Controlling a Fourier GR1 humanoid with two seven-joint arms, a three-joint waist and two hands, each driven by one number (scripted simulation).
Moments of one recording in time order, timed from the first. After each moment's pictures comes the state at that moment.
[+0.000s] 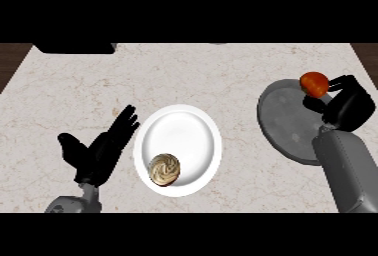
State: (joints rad) left arm -0.07 0.12 -0.17 -1.55 0.24 -0.01 0.21; right arm -0.54 -0.28 -0.13 -0.89 1.14 -0.91 0.61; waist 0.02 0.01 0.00
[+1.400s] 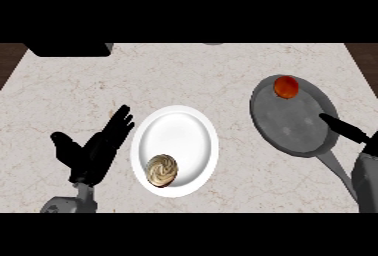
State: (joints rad) left arm -0.06 0.12 -0.12 -1.55 0.24 -0.03 0.22; right arm -0.39 -0.28 -0.55 -0.85 0.18 -0.48 -0.24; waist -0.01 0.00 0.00
